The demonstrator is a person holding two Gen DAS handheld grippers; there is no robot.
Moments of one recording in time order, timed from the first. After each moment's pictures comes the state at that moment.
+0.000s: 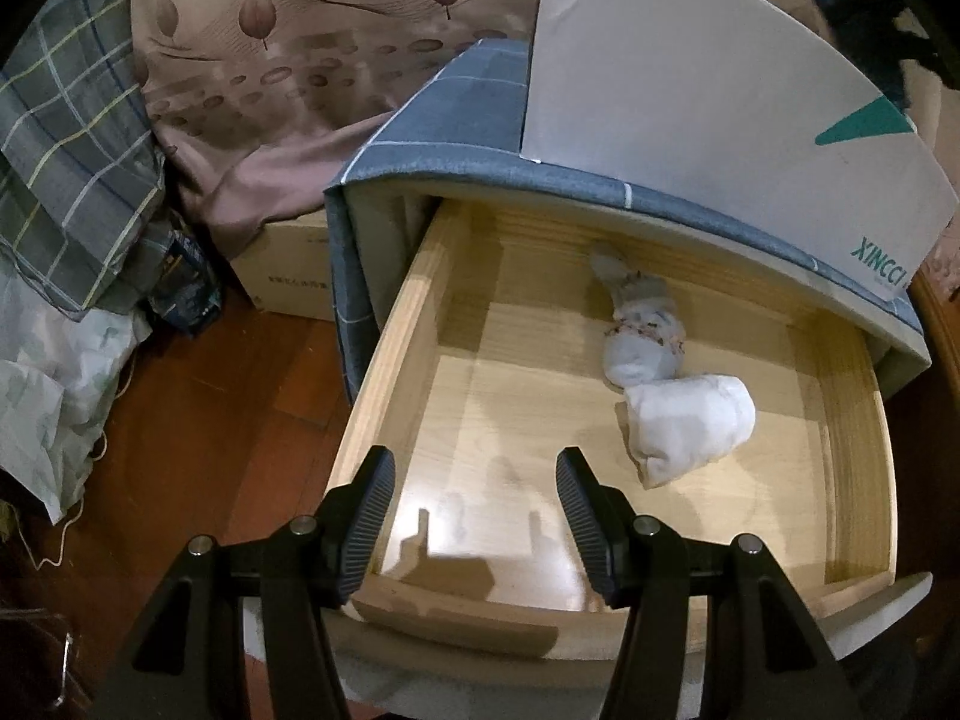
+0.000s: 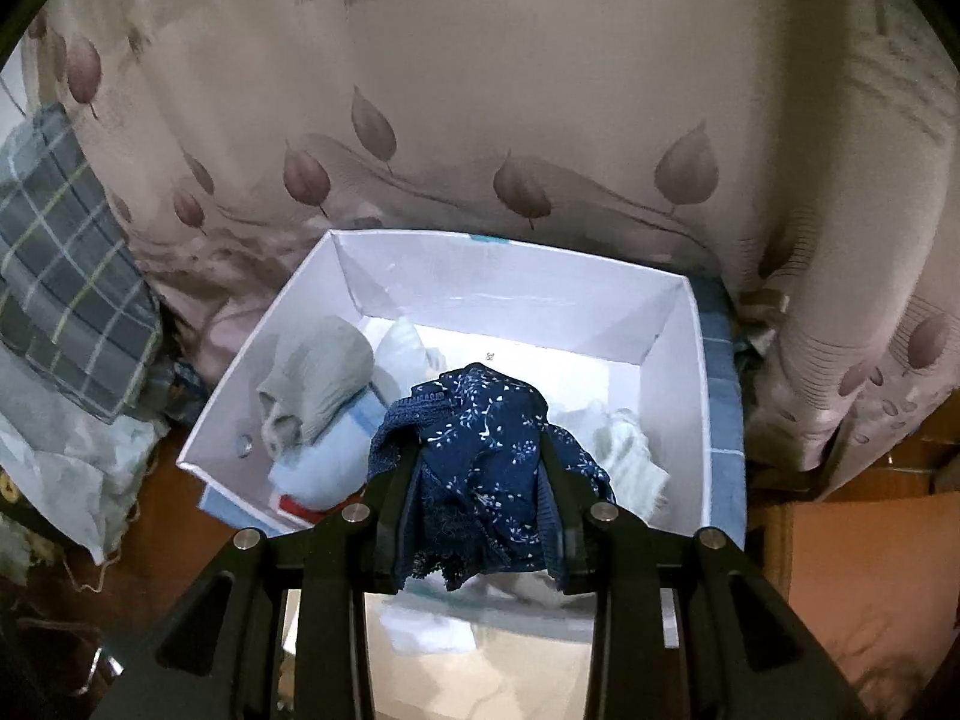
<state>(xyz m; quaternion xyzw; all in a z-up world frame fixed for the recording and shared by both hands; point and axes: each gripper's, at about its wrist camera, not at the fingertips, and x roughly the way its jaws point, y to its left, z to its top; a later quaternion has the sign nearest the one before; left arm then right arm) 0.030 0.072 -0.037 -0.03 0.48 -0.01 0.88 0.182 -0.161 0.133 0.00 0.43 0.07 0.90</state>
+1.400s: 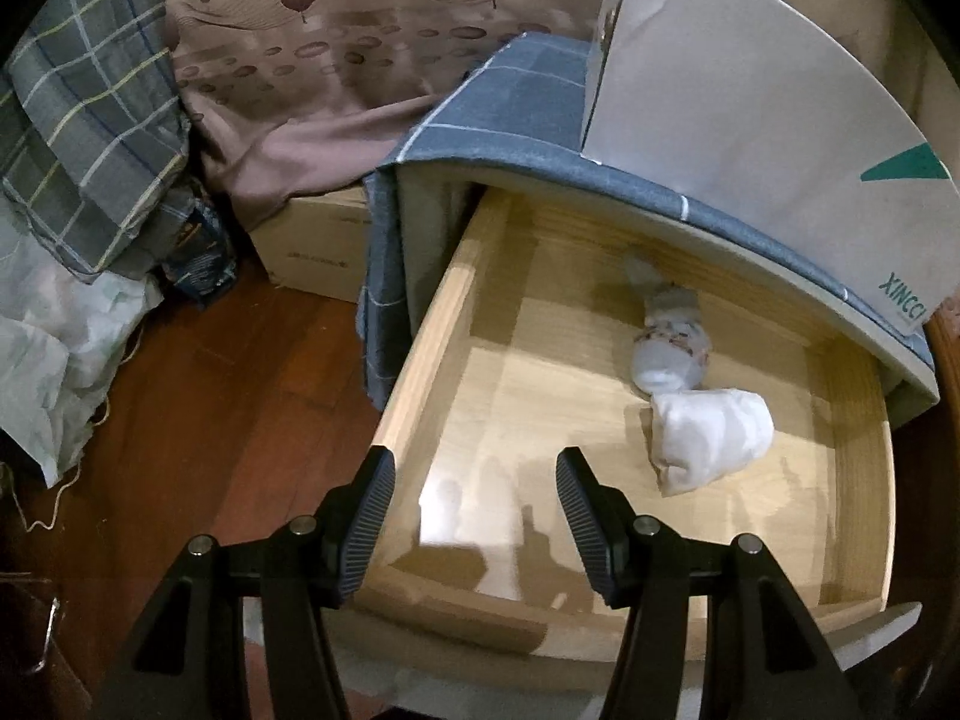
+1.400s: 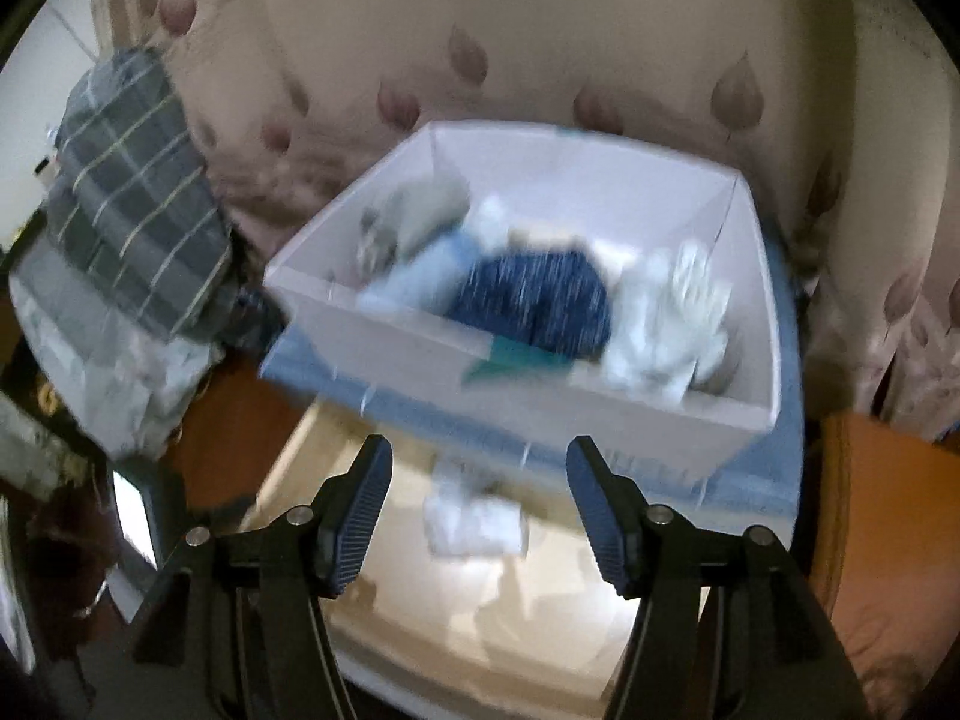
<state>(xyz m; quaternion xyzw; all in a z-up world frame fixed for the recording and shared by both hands) 0.030 0.091 -0.038 -0.06 0.49 0.02 0.87 0.083 -0.156 0.085 -0.01 0.45 0.16 0.88</state>
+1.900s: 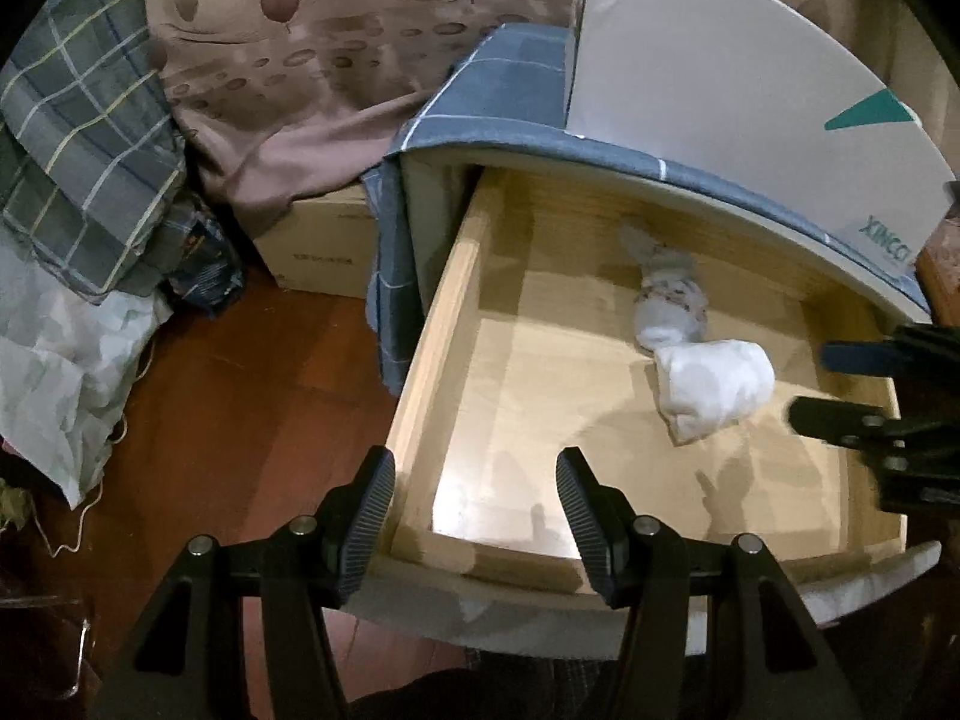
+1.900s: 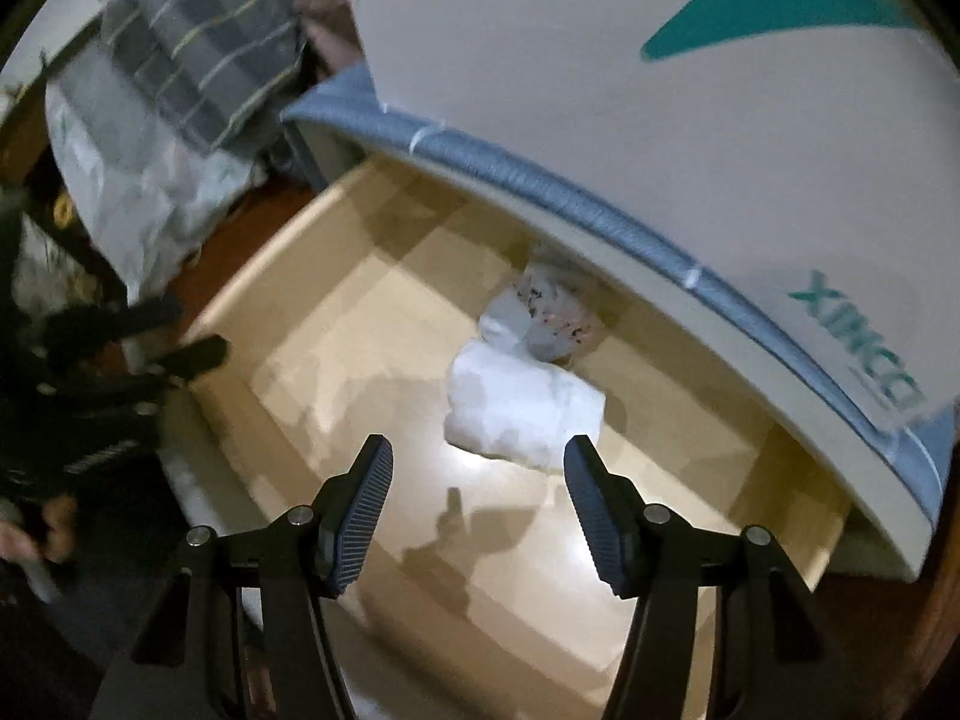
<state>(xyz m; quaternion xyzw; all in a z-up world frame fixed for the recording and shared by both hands) 0.012 0.096 -0.034 -0.03 0.50 -0.01 0.86 0.085 -0.111 -0.051 -0.14 0.53 0.26 0.80</state>
